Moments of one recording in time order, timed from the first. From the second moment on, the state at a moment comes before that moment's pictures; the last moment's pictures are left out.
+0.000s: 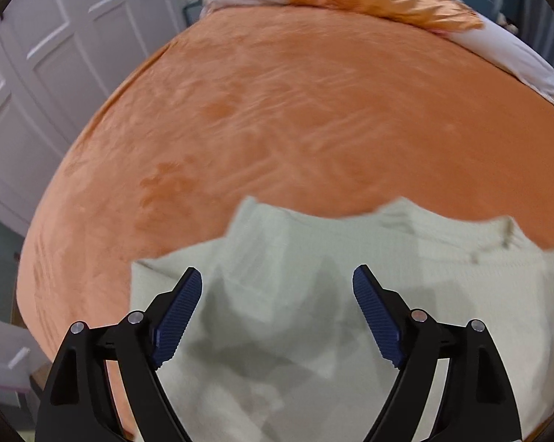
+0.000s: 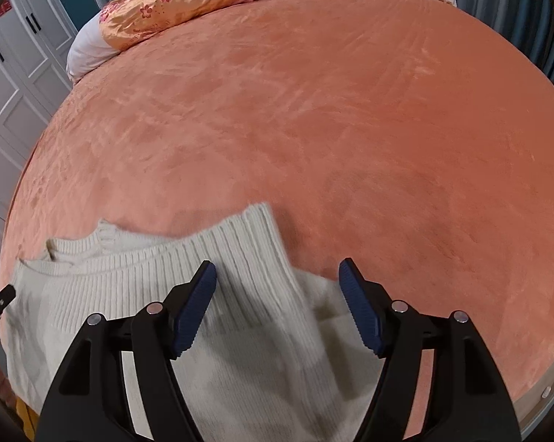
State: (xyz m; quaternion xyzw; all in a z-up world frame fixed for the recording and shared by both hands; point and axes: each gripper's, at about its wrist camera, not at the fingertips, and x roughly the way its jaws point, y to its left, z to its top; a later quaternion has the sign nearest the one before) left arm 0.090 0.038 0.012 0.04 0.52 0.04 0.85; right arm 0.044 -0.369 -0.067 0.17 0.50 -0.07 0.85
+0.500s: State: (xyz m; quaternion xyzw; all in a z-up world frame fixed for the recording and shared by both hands) left arm 0.117 0.053 -0.007 0.01 0.55 0.01 0.84; right arm 0.044 -0.330 -0.041 0.10 0.46 -0.05 0.88
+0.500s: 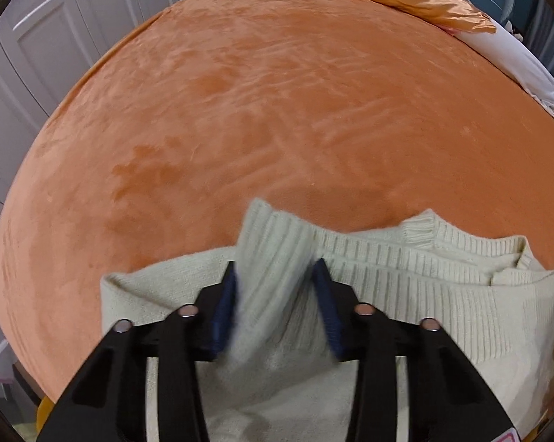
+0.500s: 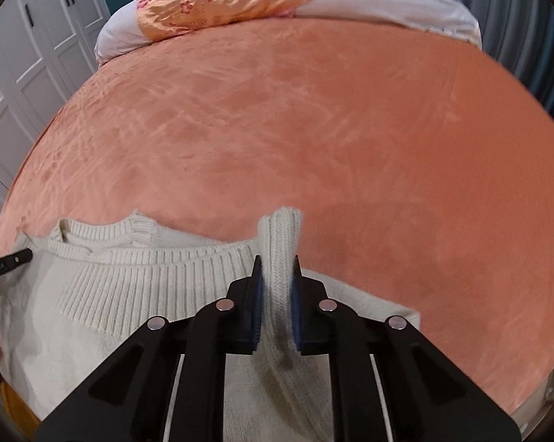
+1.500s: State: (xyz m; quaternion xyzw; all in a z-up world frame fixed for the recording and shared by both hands) left arm 0.014 -0.024 0.022 0.10 0.52 -0.04 0.85; right arm -0.050 -0.201 -0.025 0.10 0.50 0.10 0.85
